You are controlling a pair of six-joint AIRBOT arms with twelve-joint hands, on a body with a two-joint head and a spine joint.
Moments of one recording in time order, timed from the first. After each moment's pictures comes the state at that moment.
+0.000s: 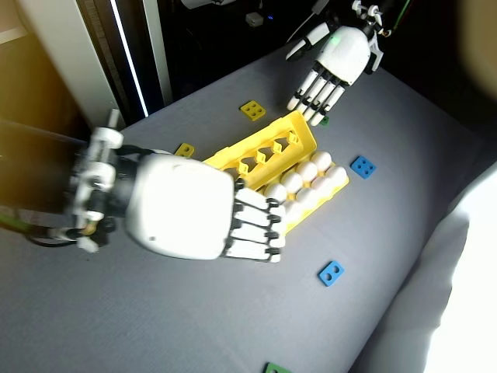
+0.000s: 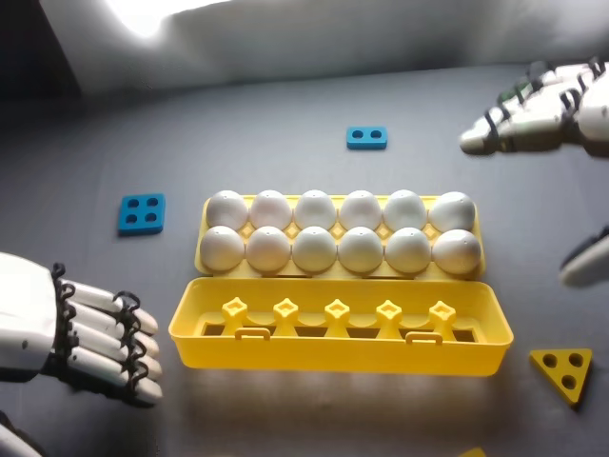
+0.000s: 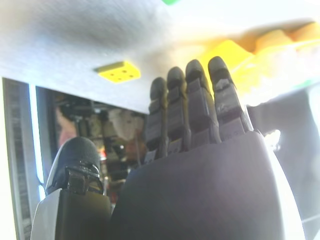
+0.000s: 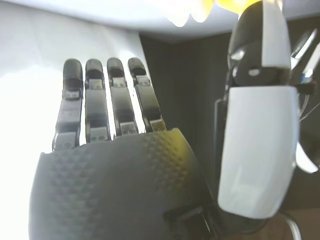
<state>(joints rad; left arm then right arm) 0.58 -0.84 0.95 1.42 -1.01 -0.22 -0.18 -0.79 1.09 -1.29 0.35 0.30</state>
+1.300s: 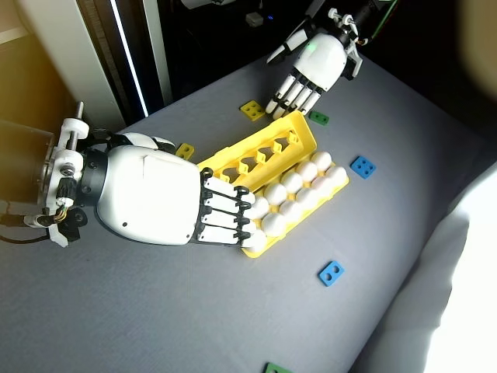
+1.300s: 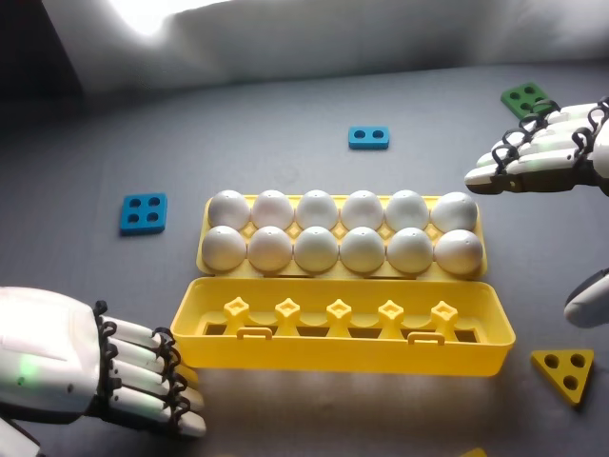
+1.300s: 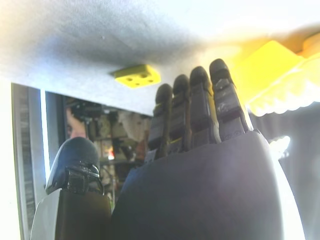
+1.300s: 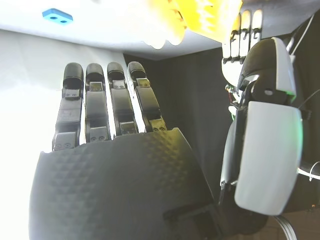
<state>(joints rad) 0.59 -0.85 0.84 1.41 -0.90 -0.18 -0.21 -0.76 1.06 -1.29 0.41 0.30</state>
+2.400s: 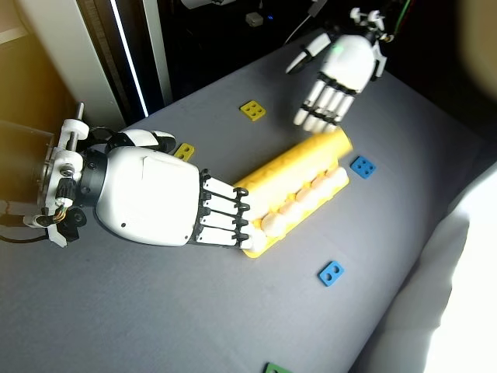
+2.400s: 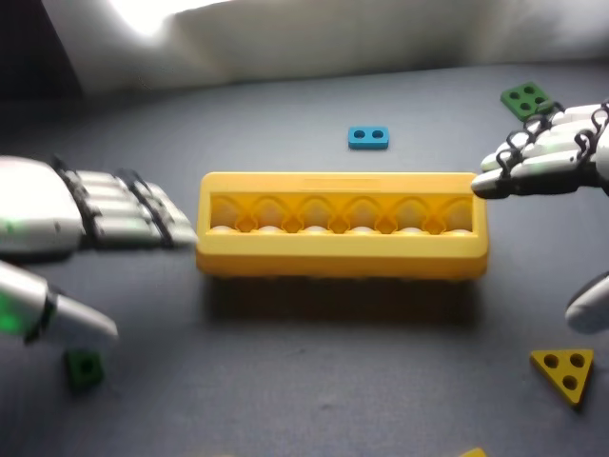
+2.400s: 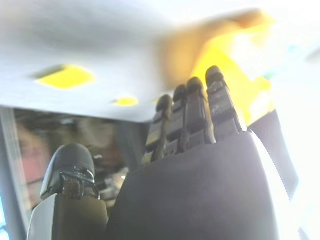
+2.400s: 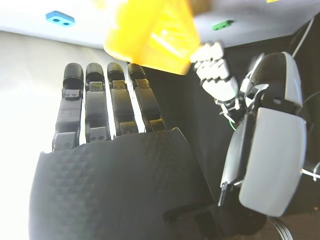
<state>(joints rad) 0.48 -0.86 1.00 1.17 -0.80 -0.13 -0.22 -0.75 1.06 -1.29 0.41 0.30</state>
